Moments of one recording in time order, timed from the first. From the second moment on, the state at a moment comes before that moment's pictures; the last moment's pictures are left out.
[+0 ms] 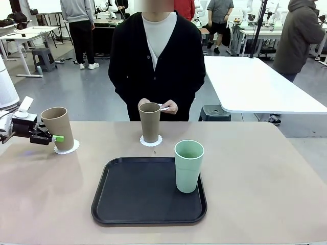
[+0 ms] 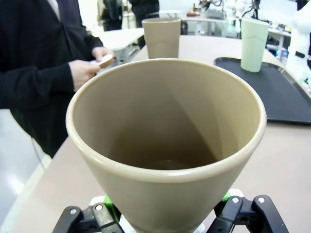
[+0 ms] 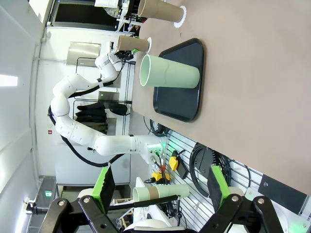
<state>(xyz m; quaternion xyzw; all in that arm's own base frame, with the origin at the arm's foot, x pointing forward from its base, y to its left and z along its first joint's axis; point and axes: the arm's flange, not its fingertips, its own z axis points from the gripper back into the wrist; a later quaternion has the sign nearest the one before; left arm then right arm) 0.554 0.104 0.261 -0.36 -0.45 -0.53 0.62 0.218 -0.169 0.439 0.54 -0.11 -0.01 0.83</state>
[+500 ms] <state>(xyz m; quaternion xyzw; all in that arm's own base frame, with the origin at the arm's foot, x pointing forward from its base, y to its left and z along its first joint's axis) 0.554 0.103 0.259 -0.37 -0.44 -0.51 0.63 0.218 -0.169 0.439 0.54 -0.11 -0.01 0.83</state>
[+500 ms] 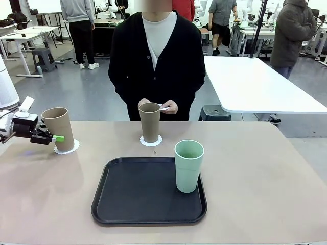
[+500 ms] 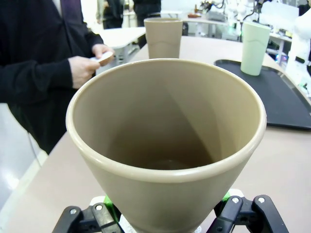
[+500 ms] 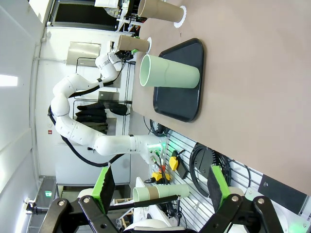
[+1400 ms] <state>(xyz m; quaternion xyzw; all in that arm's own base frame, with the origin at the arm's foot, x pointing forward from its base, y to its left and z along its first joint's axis) 0.554 0.103 0.252 -0.38 -0.43 -0.51 0.64 0.218 -0.169 0.439 0.54 -0.11 -0.01 0.83</state>
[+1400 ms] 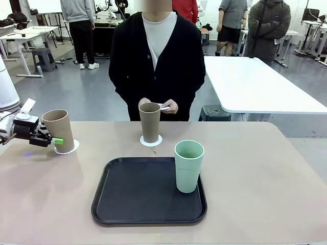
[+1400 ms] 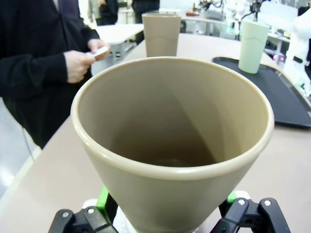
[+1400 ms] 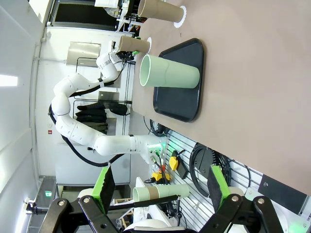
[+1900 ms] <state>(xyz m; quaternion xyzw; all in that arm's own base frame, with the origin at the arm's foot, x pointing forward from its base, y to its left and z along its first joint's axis) 0.554 0.110 0.251 -0.36 -0.40 -0.54 0.65 0.218 -0.169 0.439 0.54 -0.11 -0.01 0.83</state>
